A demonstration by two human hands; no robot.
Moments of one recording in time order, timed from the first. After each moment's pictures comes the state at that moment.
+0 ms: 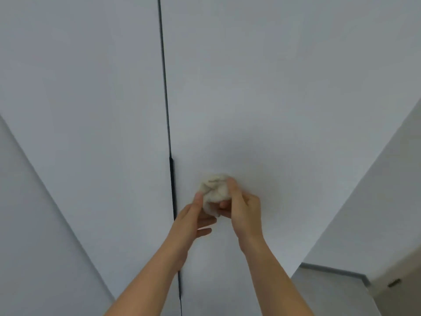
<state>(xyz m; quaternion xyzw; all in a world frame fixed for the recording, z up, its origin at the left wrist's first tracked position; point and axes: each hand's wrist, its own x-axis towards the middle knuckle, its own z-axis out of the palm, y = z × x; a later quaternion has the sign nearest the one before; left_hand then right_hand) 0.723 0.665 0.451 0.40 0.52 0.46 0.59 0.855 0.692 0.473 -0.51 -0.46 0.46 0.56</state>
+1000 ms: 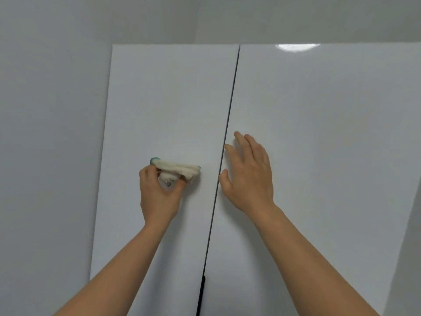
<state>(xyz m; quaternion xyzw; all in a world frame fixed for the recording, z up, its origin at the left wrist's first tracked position) 0.591 0.702 0.722 0.43 0.54 0.73 -0.04 0.785 0.738 0.793 -0.37 -0.75 -0.33 0.43</state>
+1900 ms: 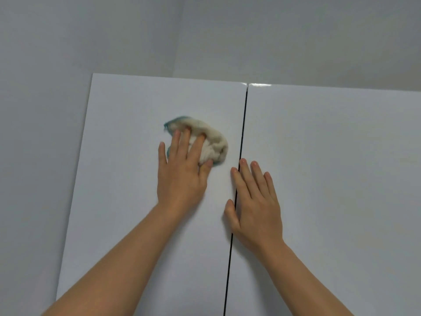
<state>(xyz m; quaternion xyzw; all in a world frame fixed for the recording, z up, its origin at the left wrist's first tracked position) 0.548 0.784 0.868 0.60 0.50 0.51 -0.35 0.740 0.782 0.814 -0.38 -0.67 -0.43 0.48</state>
